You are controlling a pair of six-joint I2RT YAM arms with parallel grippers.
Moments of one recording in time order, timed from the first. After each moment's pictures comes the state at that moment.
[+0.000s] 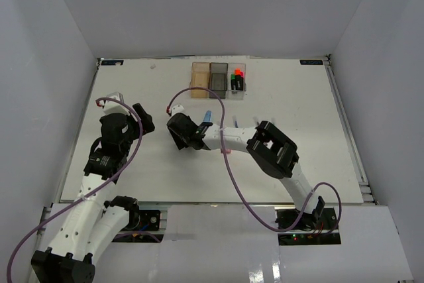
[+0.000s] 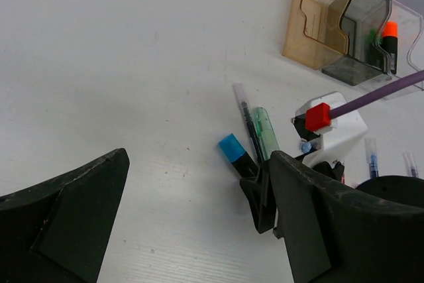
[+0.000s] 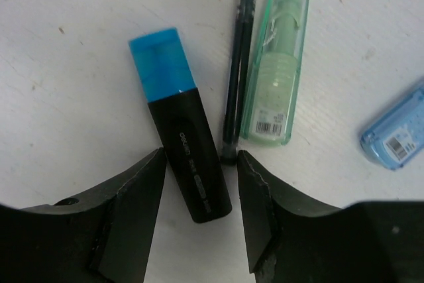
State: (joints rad) left arm -0.23 0.73 0.71 -0.36 -0.27 -0.43; right arm 1.08 2.20 1.59 -0.23 0.32 0.32
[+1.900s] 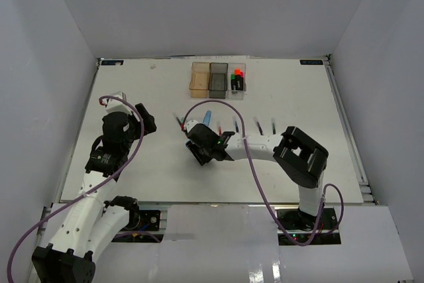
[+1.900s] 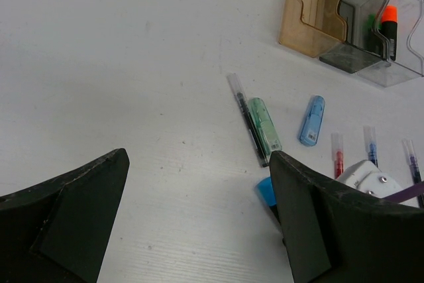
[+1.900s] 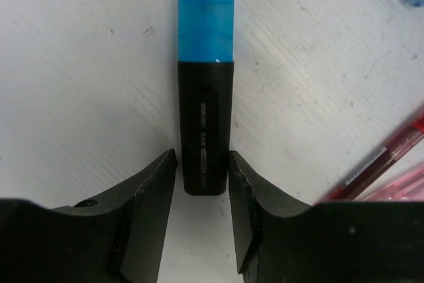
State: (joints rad) left arm -0.23 0.75 0.71 -0.36 -0.22 -0.42; right arm 1.09 1.88 1.15 -0.22 0.16 0.22
